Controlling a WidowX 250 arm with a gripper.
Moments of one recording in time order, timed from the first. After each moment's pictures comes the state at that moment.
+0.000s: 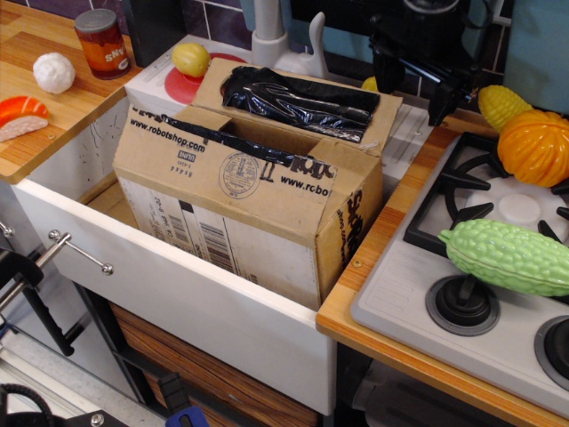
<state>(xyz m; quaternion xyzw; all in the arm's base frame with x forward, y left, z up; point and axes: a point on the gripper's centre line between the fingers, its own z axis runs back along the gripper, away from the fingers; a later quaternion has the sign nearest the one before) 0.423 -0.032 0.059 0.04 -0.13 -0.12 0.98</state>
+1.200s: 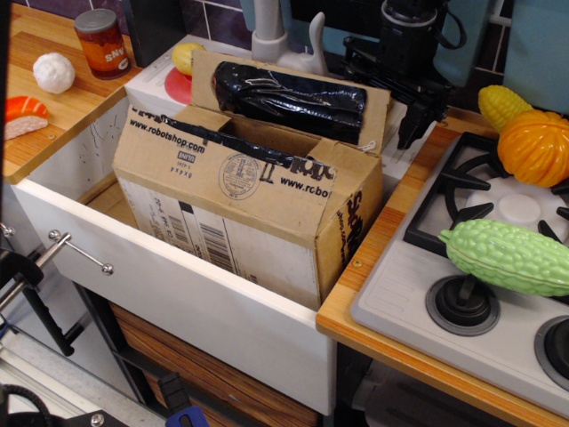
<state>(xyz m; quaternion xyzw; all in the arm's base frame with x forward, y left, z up) 0.392 -0.017 0.048 0.06 -0.03 -0.08 0.99</state>
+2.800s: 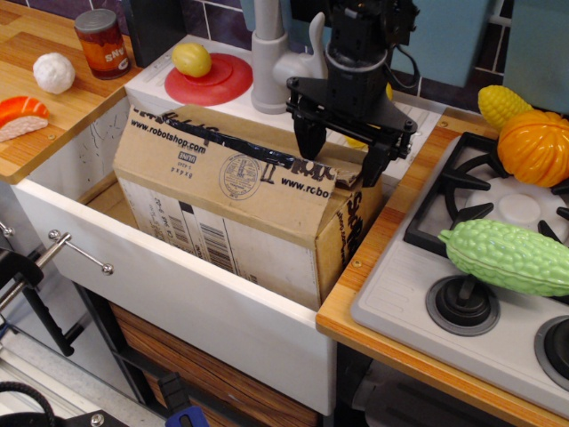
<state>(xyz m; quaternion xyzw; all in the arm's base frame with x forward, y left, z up) 0.331 -0.005 0.045 0.04 -0.07 0.01 1.00</state>
